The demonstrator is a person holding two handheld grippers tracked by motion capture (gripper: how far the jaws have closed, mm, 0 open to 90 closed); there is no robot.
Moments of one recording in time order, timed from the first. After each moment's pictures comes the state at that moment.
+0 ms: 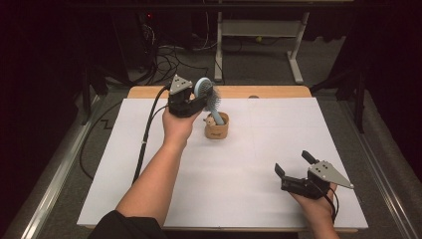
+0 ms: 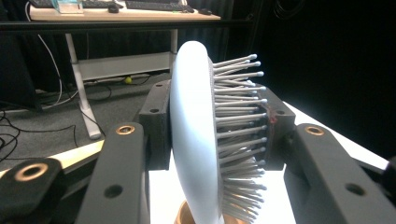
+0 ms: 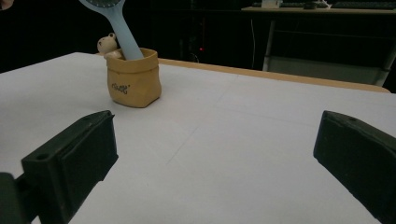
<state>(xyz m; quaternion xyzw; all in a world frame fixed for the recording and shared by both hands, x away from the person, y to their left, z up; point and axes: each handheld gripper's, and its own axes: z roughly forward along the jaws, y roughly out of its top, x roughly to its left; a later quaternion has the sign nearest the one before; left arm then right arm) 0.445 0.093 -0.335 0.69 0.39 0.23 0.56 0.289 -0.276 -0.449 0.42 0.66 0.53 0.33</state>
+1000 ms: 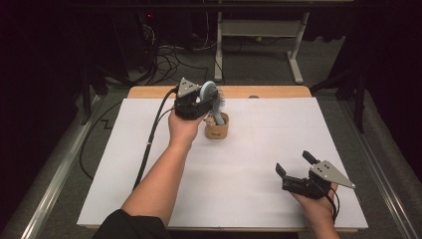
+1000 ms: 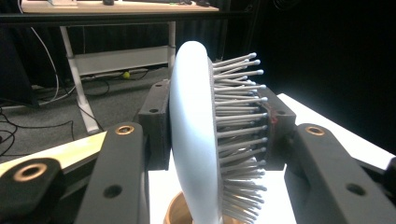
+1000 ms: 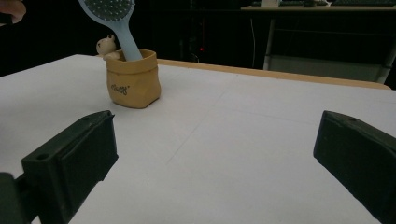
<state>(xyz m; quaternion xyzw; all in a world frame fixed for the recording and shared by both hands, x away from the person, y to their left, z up) 0.447 0.078 -0.345 0.70 0.39 0.23 0.55 0.289 -0.278 -0.450 0.43 0.66 0.53 0.33</state>
